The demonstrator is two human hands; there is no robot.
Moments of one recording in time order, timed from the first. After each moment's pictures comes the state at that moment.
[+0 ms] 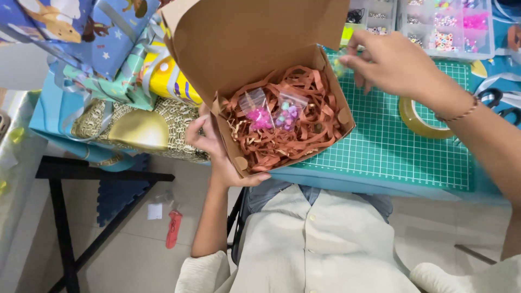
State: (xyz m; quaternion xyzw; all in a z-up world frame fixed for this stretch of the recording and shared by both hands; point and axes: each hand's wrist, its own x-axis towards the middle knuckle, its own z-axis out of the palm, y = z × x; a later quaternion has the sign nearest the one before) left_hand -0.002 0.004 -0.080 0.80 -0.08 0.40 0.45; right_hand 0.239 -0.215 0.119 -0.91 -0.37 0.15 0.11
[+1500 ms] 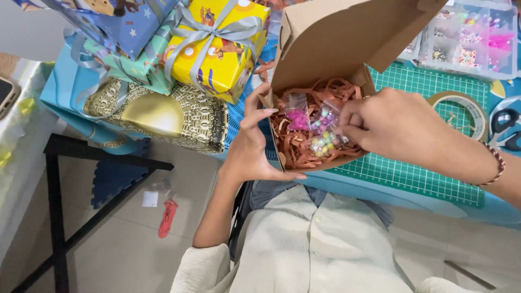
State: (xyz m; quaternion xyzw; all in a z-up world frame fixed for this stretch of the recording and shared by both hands) left_hand 0.010 -0.016 0.005 0.81 -0.17 0.35 0.44; right_hand 0.158 -0.205 0.139 -0.88 -0.42 0.19 -0.12
